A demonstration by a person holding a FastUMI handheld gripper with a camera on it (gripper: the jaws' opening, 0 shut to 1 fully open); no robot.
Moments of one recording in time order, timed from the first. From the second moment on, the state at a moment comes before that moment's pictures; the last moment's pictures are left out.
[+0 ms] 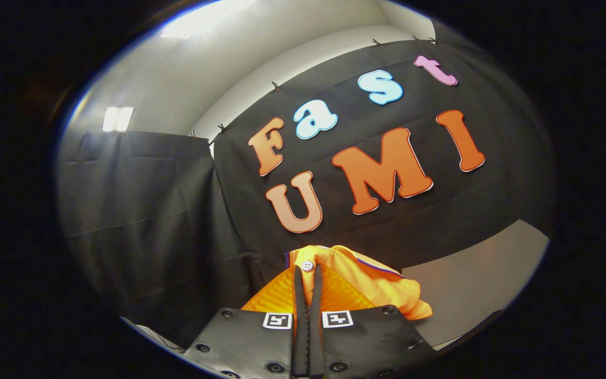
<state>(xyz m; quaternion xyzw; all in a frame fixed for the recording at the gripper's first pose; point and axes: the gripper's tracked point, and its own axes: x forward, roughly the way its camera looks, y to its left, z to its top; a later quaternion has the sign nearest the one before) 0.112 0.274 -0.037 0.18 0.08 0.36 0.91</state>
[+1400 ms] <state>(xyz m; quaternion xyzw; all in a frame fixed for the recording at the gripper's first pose) 0.202 0.479 -0.471 0.04 0.38 0.23 0.89</state>
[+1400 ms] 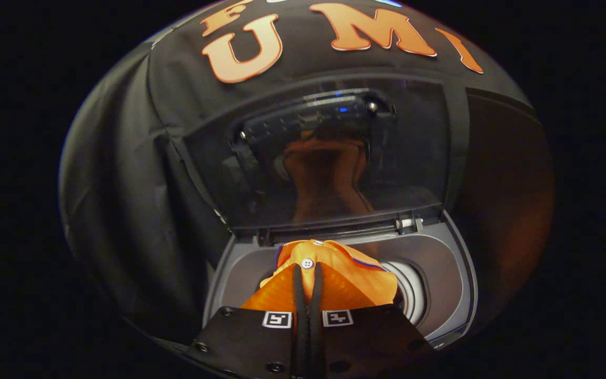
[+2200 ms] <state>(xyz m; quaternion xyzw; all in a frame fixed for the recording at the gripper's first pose) 0.199 0.464 -0.566 0.03 0.53 0.16 0.83</state>
